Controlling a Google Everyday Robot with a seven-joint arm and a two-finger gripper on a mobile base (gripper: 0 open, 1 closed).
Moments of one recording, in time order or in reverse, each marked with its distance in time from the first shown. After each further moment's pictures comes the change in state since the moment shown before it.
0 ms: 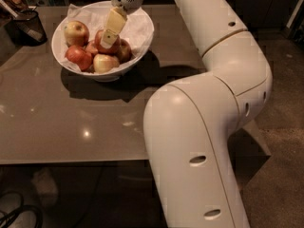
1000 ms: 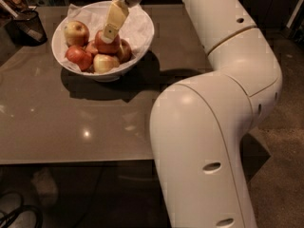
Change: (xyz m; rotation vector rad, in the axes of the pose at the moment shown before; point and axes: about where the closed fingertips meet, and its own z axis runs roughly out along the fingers) arm -0.007 0.004 -0.021 0.046 -0.007 -0.038
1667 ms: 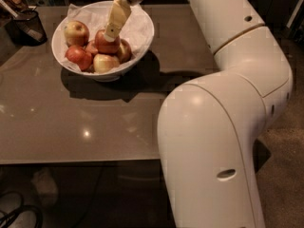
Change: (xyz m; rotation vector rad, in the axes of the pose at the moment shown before) arm 0.005 0.003 -0.011 0.022 0.006 -0.009
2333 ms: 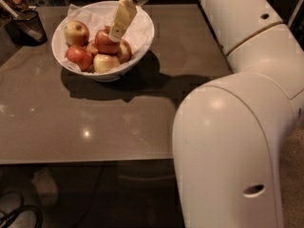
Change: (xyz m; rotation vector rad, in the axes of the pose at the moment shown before) arm 0.011 0.008 -0.013 0.026 0.019 0.013
